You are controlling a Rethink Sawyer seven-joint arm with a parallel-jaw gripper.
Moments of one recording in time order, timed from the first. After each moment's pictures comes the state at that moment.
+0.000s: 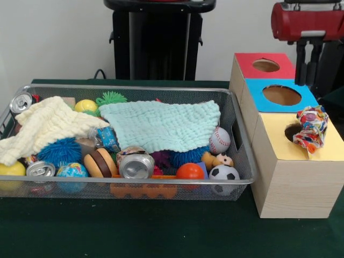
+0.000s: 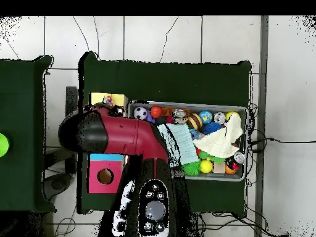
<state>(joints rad) 0.06 -0.74 -0.07 1.59 0.19 0.45 1.63</state>
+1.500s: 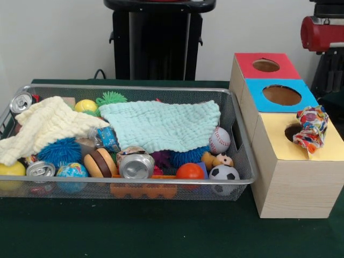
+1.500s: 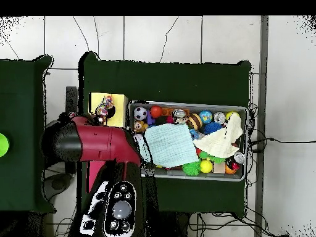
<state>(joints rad) 0.19 -0.70 -0.12 1.59 0.26 0.42 1.69</state>
